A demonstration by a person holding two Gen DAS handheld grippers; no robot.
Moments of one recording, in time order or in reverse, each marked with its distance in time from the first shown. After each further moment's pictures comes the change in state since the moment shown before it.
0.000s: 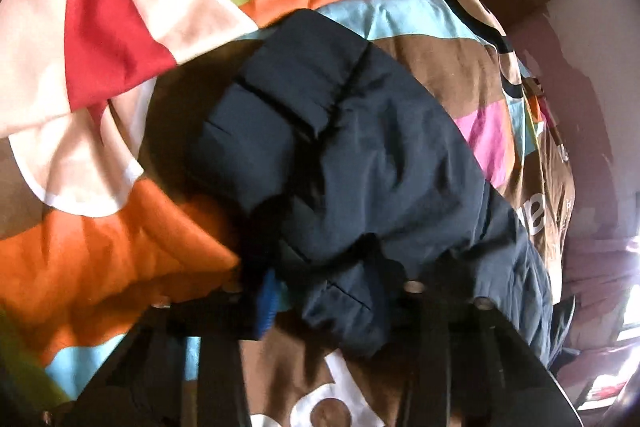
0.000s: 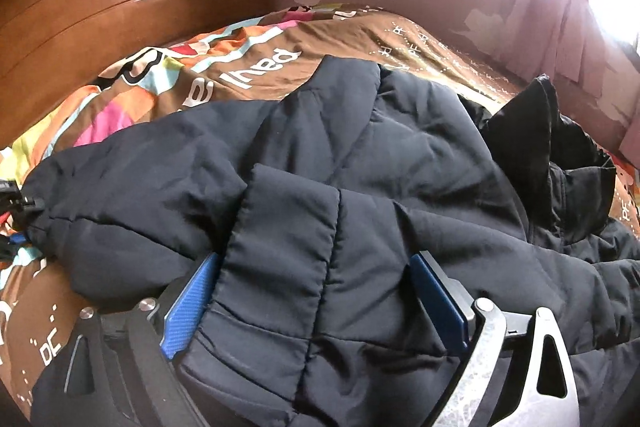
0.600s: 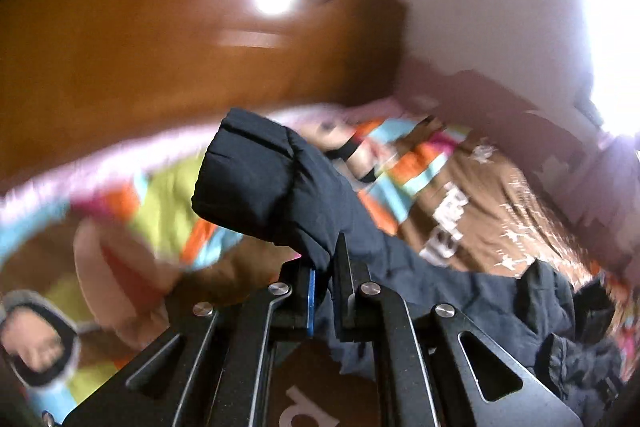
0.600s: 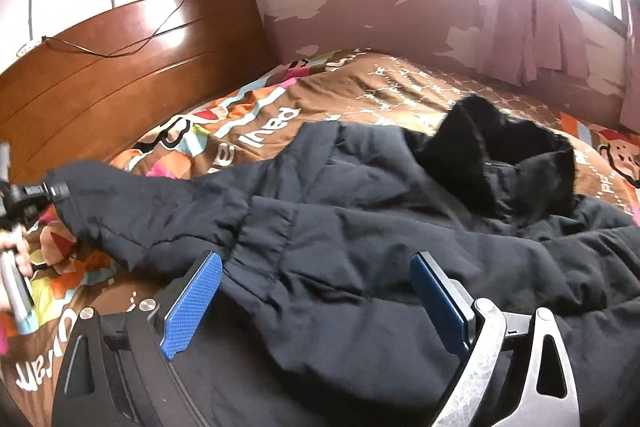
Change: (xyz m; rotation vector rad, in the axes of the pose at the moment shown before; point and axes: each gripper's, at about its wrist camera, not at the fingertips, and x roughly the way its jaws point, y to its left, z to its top) left arm -0.133 -0.123 -0.059 0.571 -0.545 -0.043; right arm -0.109 -0.064 -0.019 0.117 -0.145 0.133
